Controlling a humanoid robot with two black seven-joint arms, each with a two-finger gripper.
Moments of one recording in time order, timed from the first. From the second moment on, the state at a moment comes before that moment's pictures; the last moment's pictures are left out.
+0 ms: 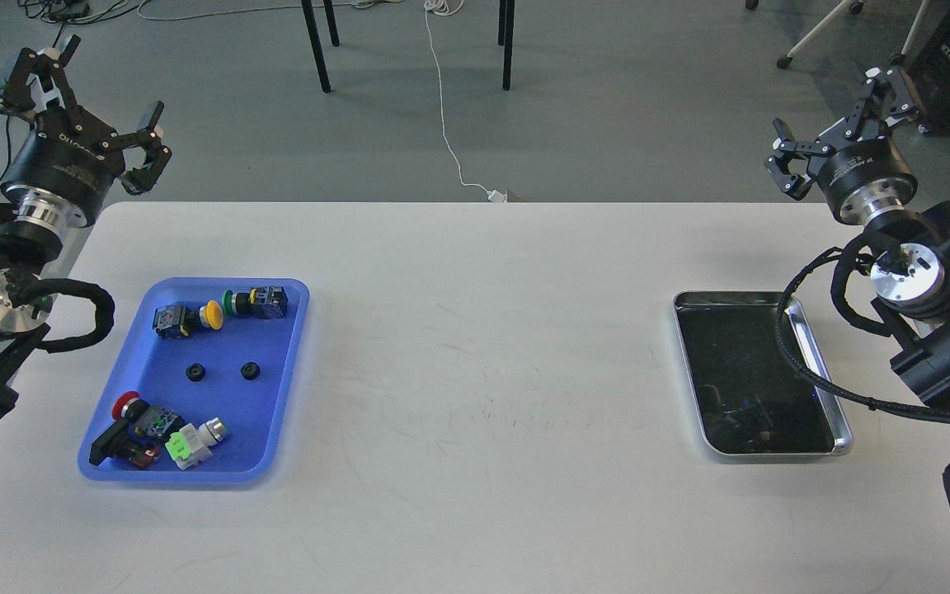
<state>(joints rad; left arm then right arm) -0.70 0.57 -0.77 -0.80 -0.09 -0.40 -0.40 0.83 -0.36 0.83 0.53 0.05 0.30 0.26</state>
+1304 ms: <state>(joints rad) -0.70 1.04 -0.60 -1.32 1.20 -0.33 -0.34 0.77 -0.36 0.89 0.56 0.06 0.31 0.27</state>
